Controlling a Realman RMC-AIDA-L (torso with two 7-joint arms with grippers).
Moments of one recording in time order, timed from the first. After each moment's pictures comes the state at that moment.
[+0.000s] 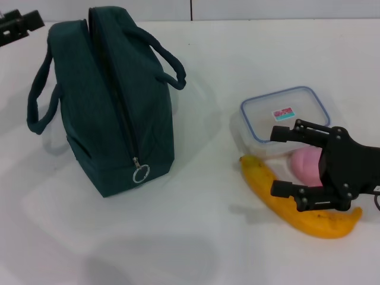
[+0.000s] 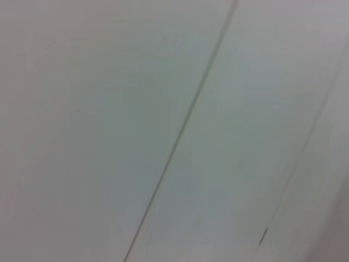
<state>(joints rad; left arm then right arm) -0.42 -1.94 0.48 0.77 1.73 1.61 -1.76 0.50 2.01 -0.93 -0.41 -1.62 -1.85 0.98</state>
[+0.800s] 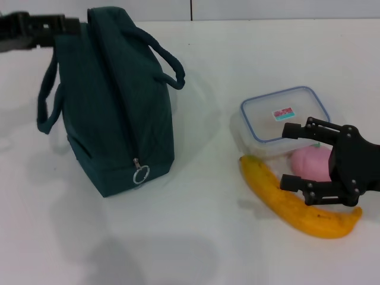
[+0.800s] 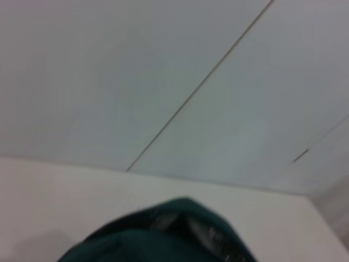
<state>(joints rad) -0.48 -1.98 0.70 1.27 2.05 1.60 -2.57 0.48 2.00 -0.92 -0.41 -1.62 -1.82 0.98</state>
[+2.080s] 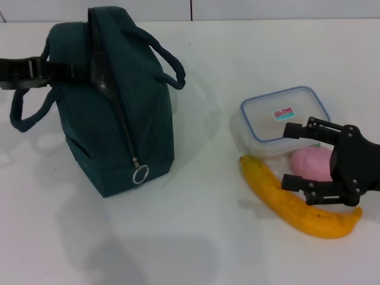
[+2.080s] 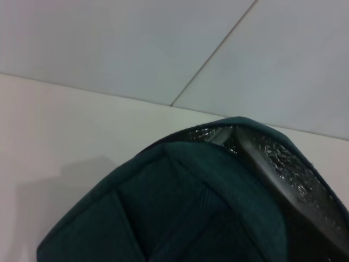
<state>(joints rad) -0.45 -2.03 0.75 1.32 2.22 1.60 -2.59 0.48 1.99 -0.92 -0.41 -1.62 -1.82 0.98</state>
